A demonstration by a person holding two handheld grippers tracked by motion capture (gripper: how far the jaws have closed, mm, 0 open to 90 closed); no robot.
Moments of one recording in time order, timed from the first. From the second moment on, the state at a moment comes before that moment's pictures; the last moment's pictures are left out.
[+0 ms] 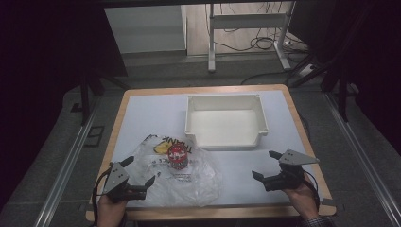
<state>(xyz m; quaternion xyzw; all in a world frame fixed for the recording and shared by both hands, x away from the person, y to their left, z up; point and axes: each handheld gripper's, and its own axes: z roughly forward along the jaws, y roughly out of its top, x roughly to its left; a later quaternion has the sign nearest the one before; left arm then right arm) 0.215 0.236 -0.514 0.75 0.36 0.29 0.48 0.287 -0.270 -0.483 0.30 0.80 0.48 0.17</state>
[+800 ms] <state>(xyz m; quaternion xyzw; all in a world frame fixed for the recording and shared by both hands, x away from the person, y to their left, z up) 0.215 0.235 -0.514 0.75 0.36 0.29 0.48 0.286 -0.260 -0.481 0.27 0.82 0.47 0.18</state>
